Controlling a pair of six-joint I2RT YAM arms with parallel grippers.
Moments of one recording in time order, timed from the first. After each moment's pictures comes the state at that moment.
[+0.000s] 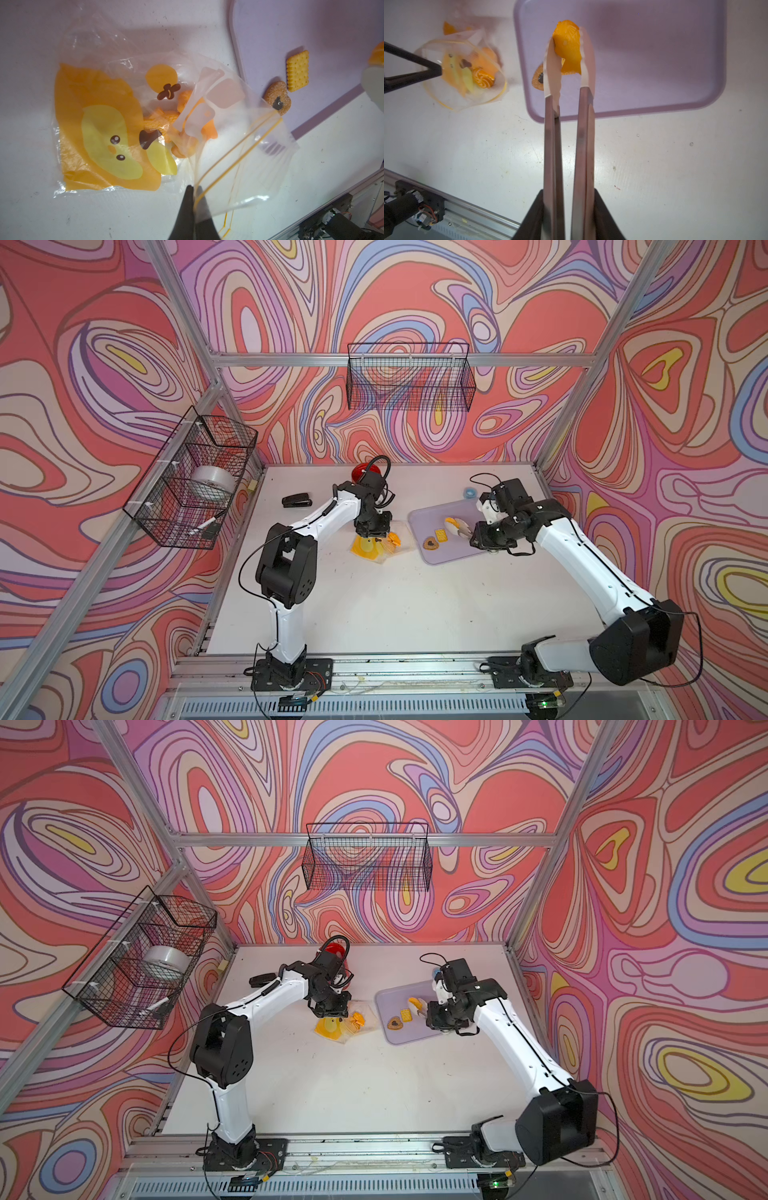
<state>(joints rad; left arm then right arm) -0.46 1.94 1.59 -0.93 0.27 -0.38 0.27 1.36 1.27 -1.08 -0.22 0.19</state>
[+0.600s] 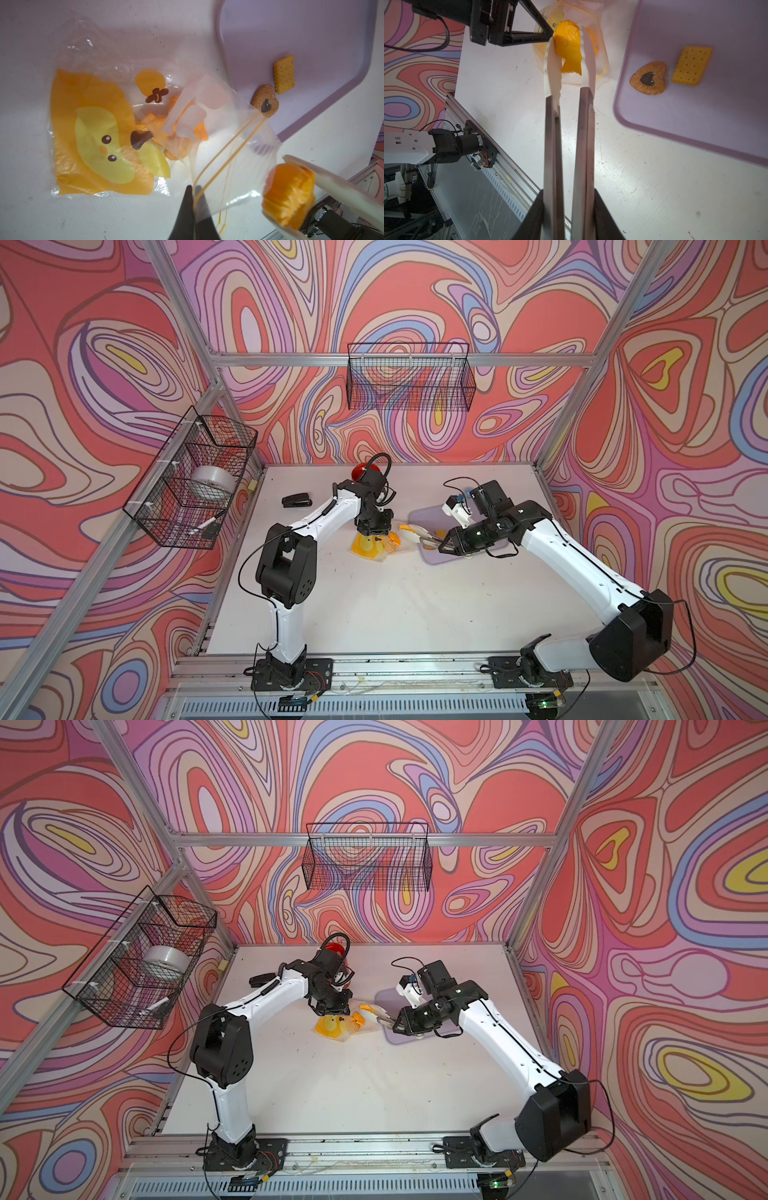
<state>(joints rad) -0.47 1.94 1.61 -0.93 0.29 -0.39 0.43 1.42 1.28 -0.97 -0.49 0.15</state>
